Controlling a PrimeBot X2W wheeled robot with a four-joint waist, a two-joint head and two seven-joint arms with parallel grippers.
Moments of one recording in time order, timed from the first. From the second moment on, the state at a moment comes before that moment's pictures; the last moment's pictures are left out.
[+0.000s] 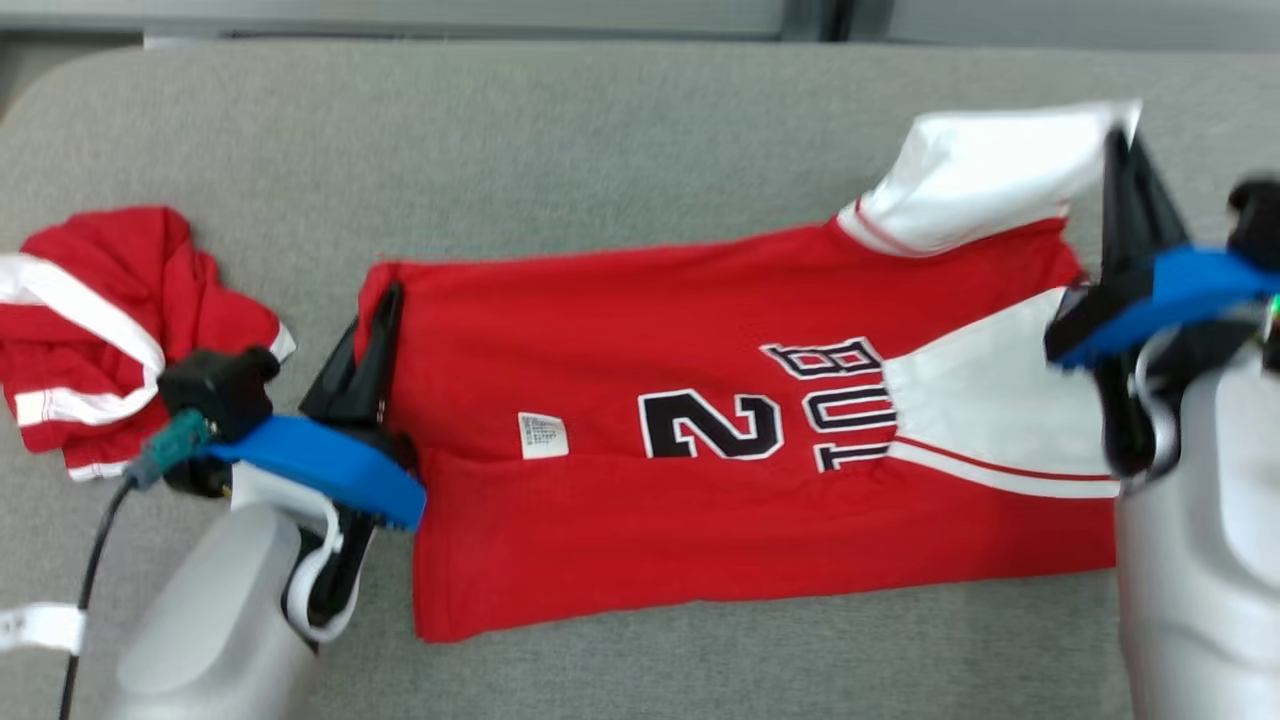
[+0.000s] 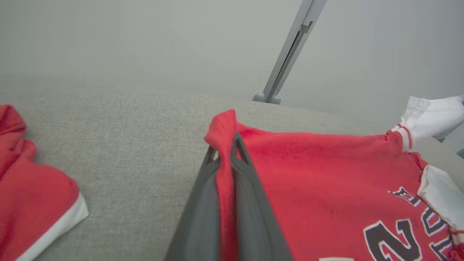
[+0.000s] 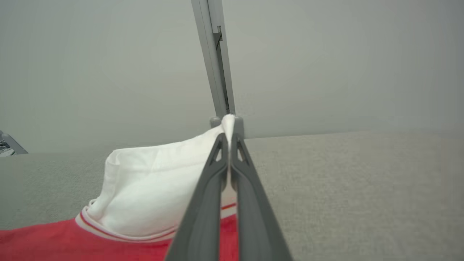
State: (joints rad) left arm -0.53 0.34 -0.53 0.52 -0.78 -0.13 -0.26; right arm -0.68 -0.05 -0.23 0.47 0.06 0.13 -0.03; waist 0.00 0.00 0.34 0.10
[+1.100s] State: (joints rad) left arm -0.01 0.11 -0.13 0.39 -0.28 -0.11 -0.26; right arm -0.23 -0.05 -0.15 0.56 0.02 0.13 -0.25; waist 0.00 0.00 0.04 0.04
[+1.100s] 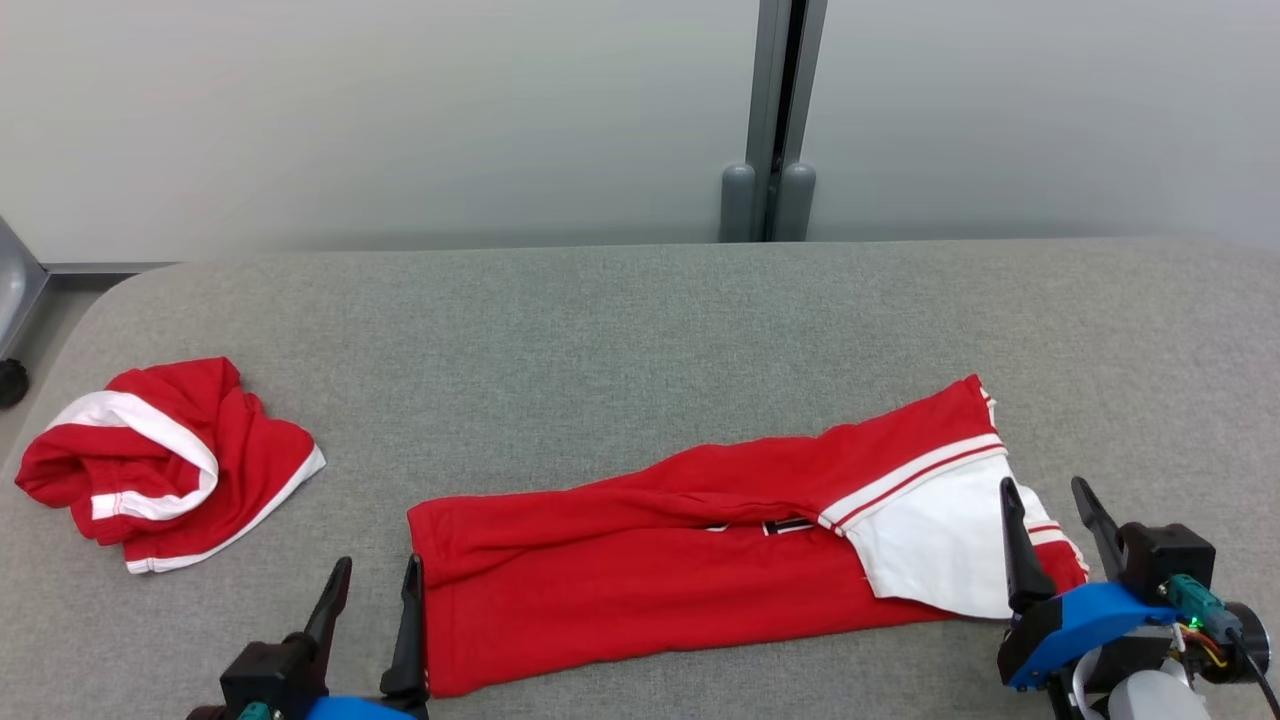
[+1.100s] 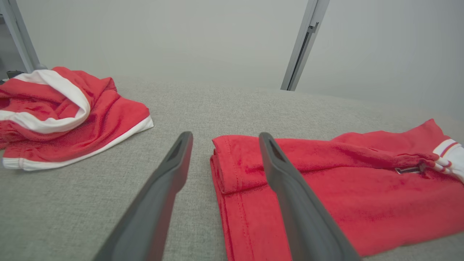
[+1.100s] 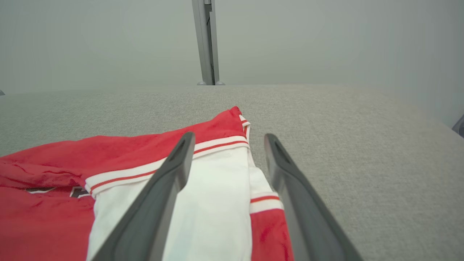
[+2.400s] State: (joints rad) left arm -0.06 0.15 -0.20 0.36 -0.36 -0.13 -0.26; right arm -0.44 -0.08 -0.29 0.86 0.04 0.13 -0.09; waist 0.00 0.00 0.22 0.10
